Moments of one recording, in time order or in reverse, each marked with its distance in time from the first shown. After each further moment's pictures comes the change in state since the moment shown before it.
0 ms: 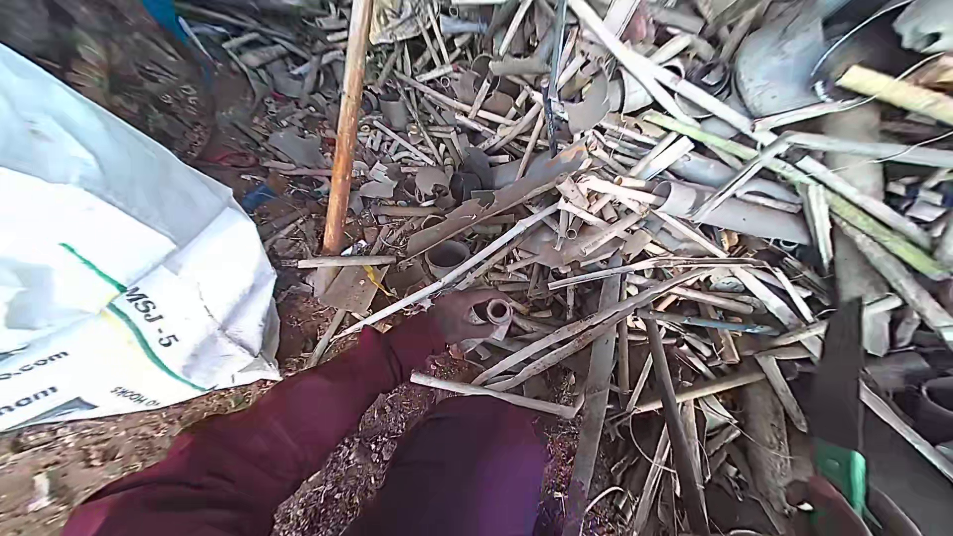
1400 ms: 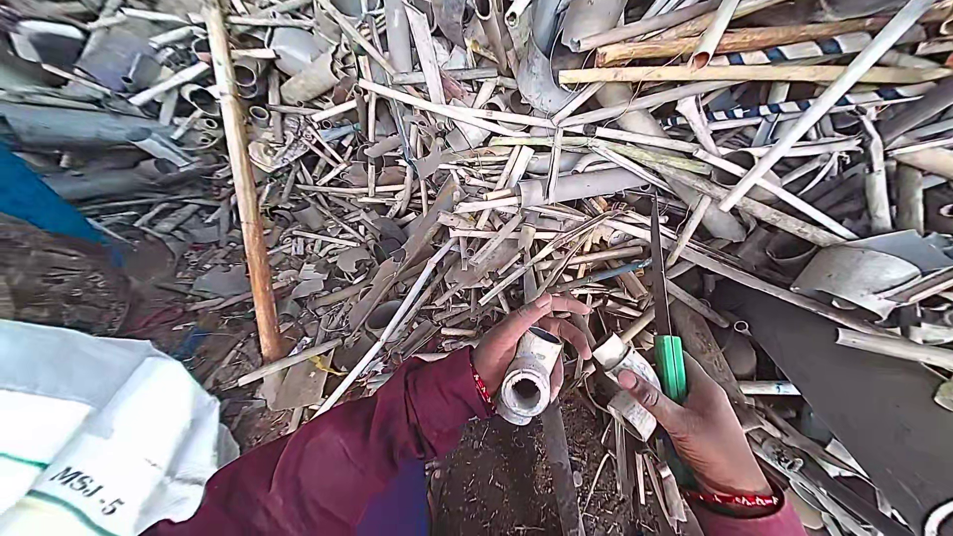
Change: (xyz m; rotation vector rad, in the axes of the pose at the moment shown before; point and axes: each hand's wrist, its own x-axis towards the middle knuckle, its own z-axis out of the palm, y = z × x) left_hand 0.033 0.252 0.121 -1.175 -0.609 0.154; right_hand -0.013 0.000 -0.010 0.266 0.069 -0.035
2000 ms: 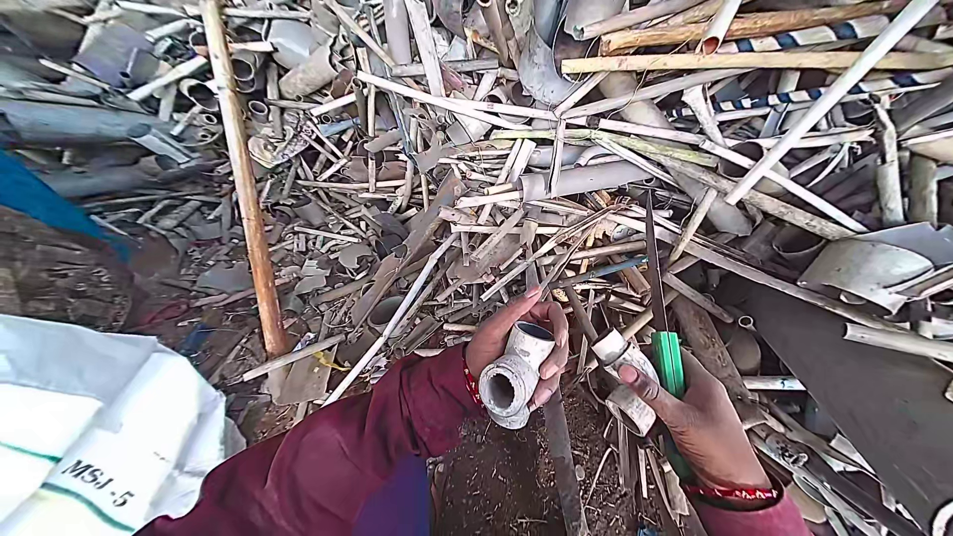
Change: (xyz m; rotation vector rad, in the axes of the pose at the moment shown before) left_hand -0.002 0.004 -0.002 -0.292 -0.190 -0.030; right_hand 0.000 0.002 0.004 0.041 -0.012 0.021
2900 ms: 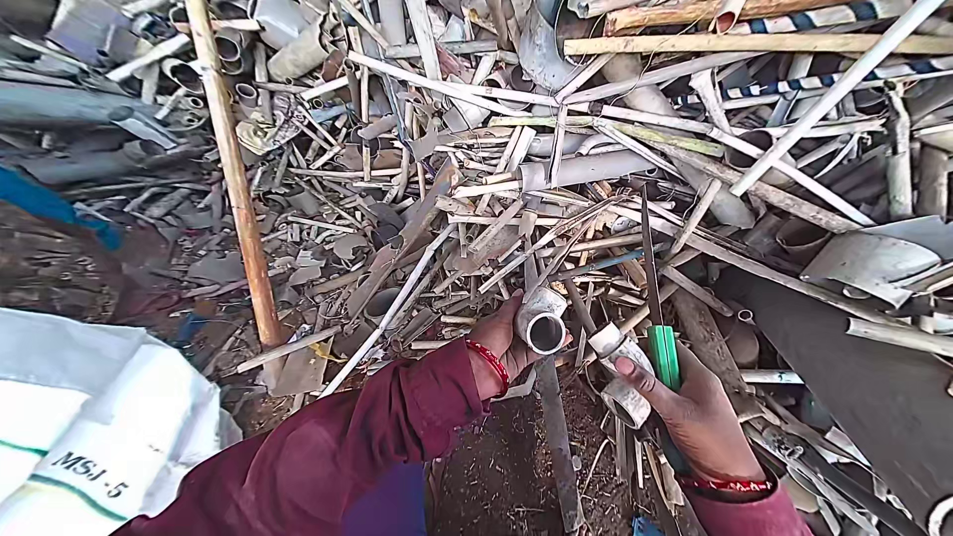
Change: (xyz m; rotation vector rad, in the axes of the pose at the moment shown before) left_hand 0.024 0.003 0.039 -0.121 1.277 -0.070; right_hand 0.003 0.003 0.003 -0.042 -0.015 0.002
